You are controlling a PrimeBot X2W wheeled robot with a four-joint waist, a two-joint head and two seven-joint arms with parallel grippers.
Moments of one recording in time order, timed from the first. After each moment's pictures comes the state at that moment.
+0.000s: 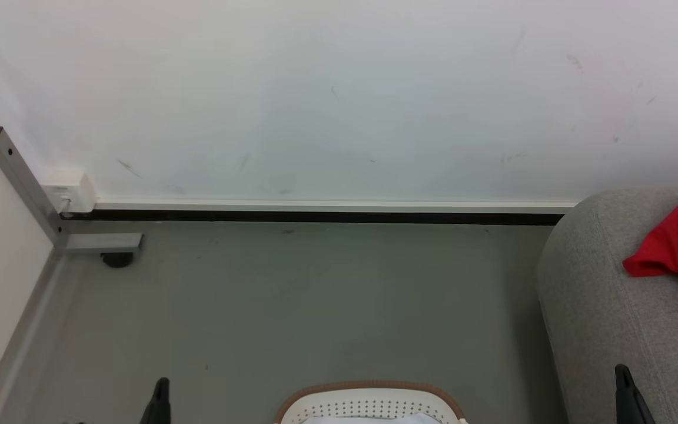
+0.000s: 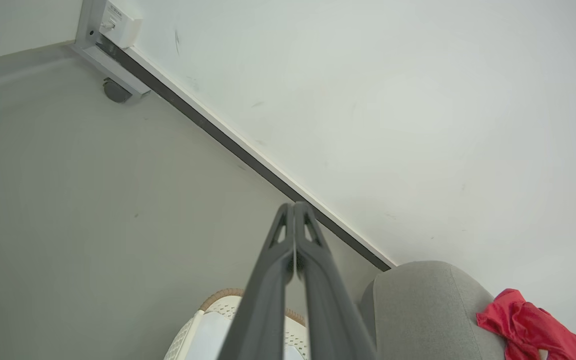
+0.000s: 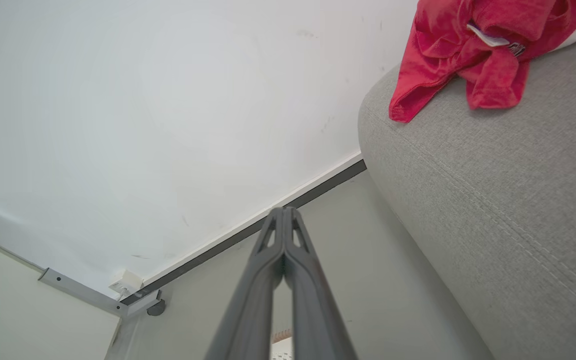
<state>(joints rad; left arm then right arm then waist) 0.05 0.05 0.03 0.25 -0.74 -0.10 -0.11 0.02 -0.04 -0.05 0.28 0.74 0.13 -0.11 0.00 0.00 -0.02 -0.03</state>
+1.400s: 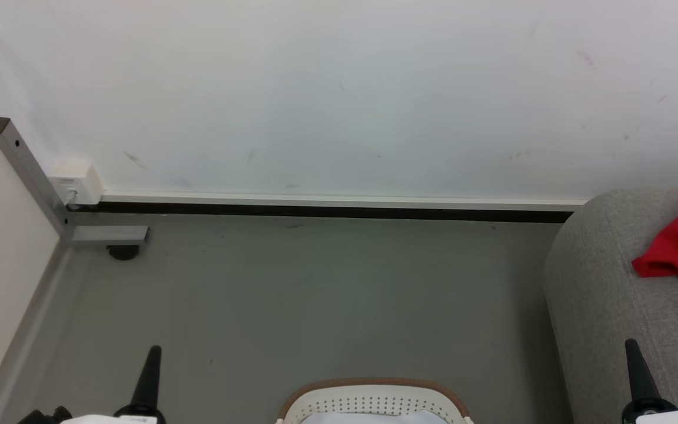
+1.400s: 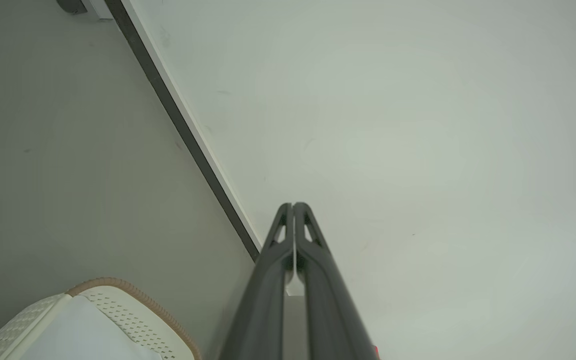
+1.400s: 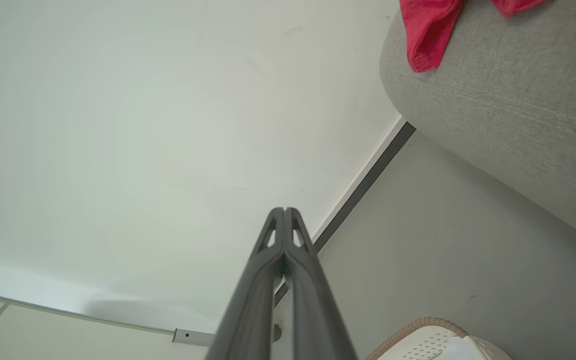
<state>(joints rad) -0.04 0.05 0.08 0.25 -1.22 -0.12 0.02 -0.04 -0.04 -0.09 0.26 1.23 0.13 0.02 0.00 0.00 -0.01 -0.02</state>
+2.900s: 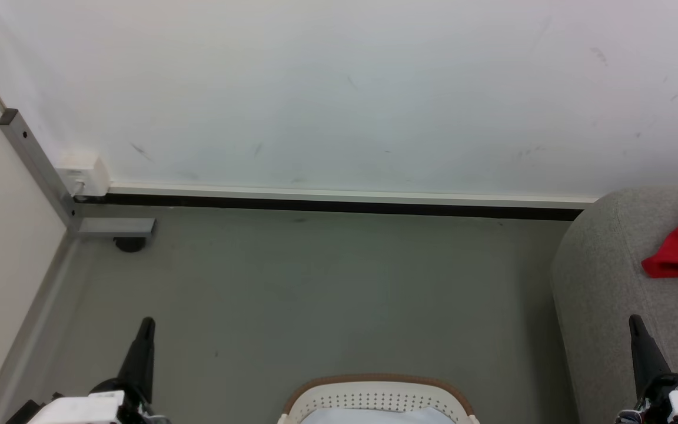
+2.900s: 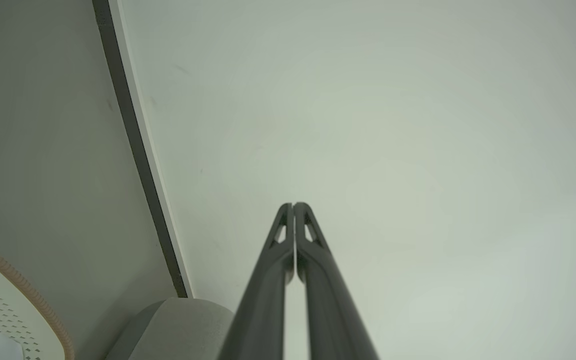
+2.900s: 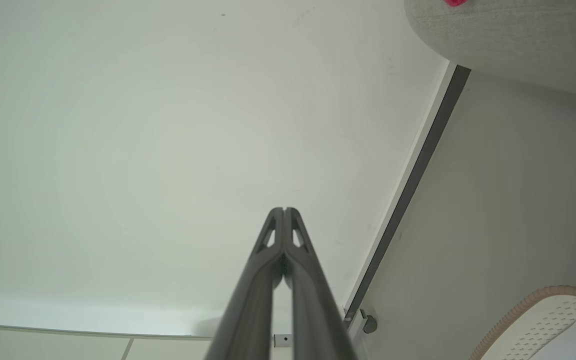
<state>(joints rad) -0.10 0.05 0.11 0.25 -1.59 -0.13 0.11 -0.10 -0.05 -0.11 0.25 1.58 0.13 0.11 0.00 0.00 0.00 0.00</state>
